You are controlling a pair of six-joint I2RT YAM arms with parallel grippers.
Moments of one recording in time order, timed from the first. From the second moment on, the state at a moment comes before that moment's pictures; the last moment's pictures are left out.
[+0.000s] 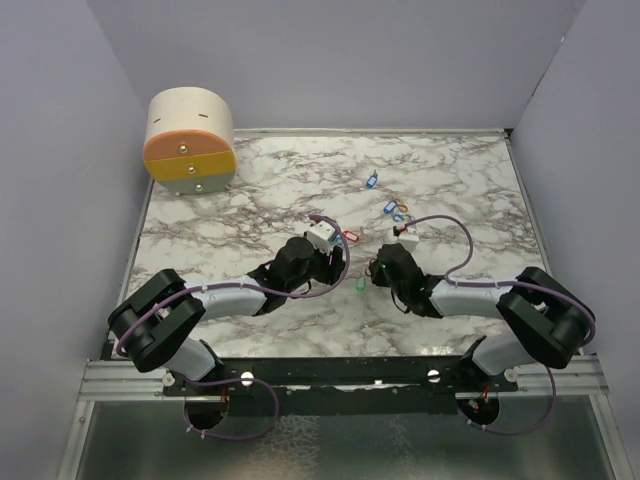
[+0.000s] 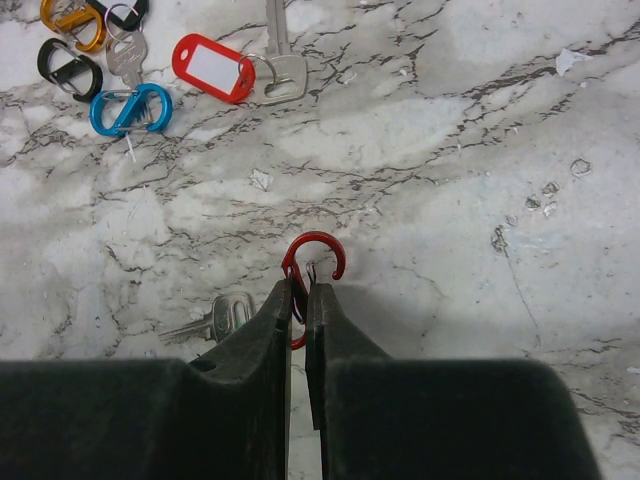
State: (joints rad) left arm -0.85 1.47 0.56 0.52 -0.06 -0.26; right arm 0.78 1.47 0.49 0.30 0.43 0.72
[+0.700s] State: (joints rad) left arm -0.85 1.42 0.53 0.53 -0.08 -0.24; right arm 0.79 1.22 0.32 0.74 0.41 0.57
